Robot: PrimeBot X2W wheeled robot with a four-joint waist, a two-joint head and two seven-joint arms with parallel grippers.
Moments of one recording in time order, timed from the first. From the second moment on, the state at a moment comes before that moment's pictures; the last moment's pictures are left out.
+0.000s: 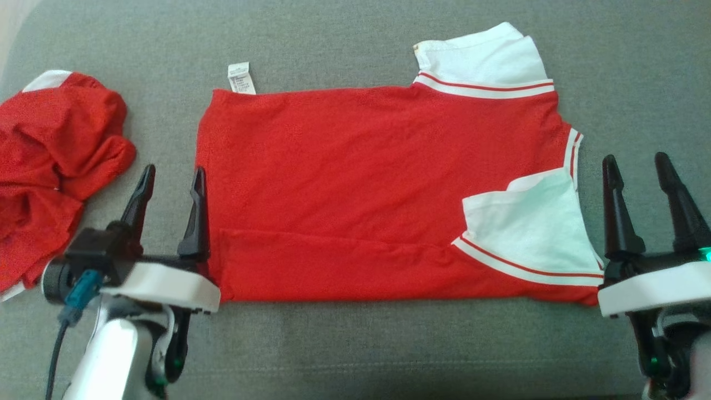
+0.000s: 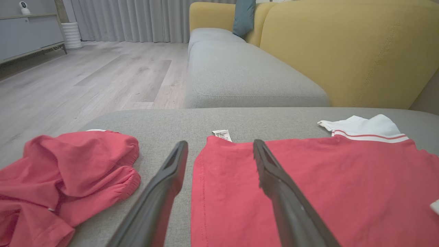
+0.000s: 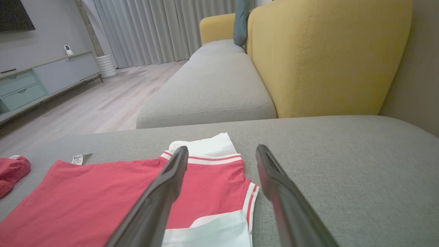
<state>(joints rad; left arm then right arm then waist) -0.12 0.24 -0.24 -0.01 -0.29 0.13 -0.15 0.01 -0.05 -0.09 -0.30 0.20 0.13 0.18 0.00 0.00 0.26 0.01</state>
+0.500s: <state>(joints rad) -0.59 0.21 -0.27 0.40 -0.40 -0.02 -0.03 -0.09 -0.05 -0.02 -0.29 0.21 0.13 0.19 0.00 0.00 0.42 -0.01</state>
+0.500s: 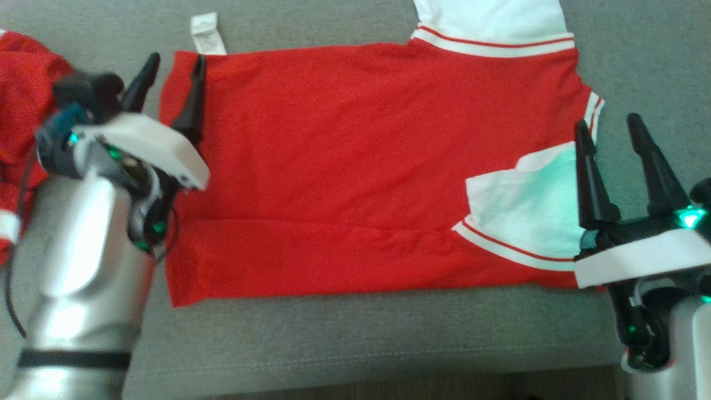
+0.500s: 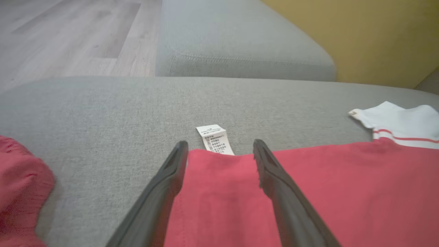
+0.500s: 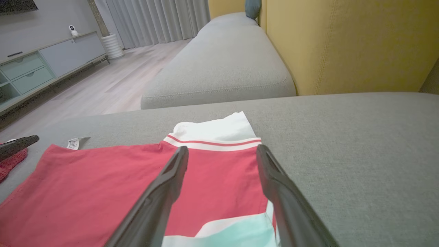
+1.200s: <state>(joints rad) -0.84 0.24 -0.29 0.84 -0.44 -0.11 0.00 -0.19 -0.06 -0.03 -0.15 0.24 0.13 0.17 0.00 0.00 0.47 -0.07</state>
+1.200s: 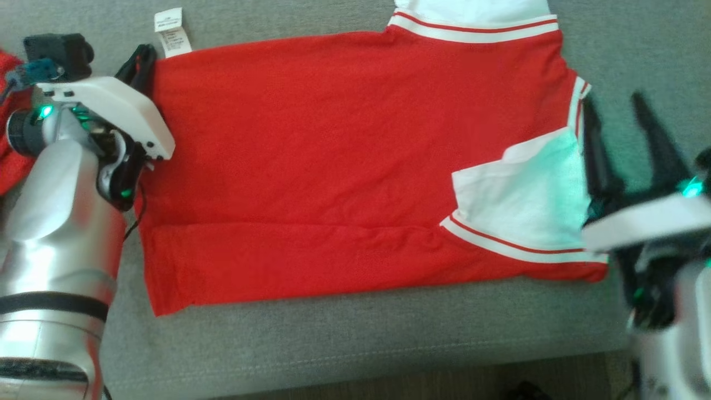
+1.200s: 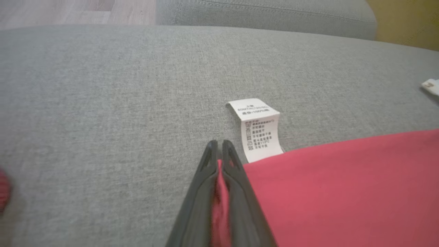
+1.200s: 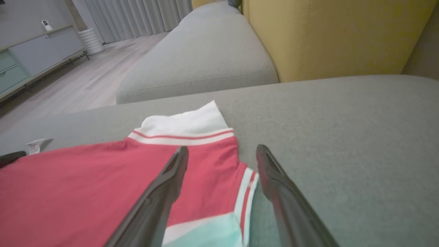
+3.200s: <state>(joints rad) -0.61 0.24 -0.40 0.47 -0.54 -0.06 -0.05 -0.22 -0.25 -0.02 -0.10 0.48 0.13 0.37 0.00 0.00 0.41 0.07</state>
